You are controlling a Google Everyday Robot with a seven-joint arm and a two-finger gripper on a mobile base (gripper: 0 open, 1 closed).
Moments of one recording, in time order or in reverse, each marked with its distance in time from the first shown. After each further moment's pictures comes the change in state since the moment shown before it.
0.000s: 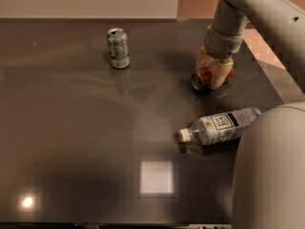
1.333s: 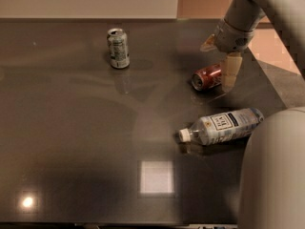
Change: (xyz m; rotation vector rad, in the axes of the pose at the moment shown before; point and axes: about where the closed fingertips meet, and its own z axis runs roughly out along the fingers) arm 0.016 -0.005 -0.016 0.091 -0.083 0.279
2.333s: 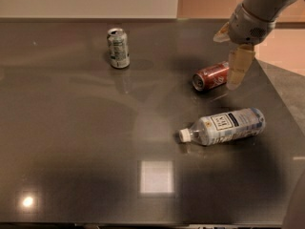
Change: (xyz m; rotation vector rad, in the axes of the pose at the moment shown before) arm -0.015 0.040 -0.056 0.081 -0.027 0.178
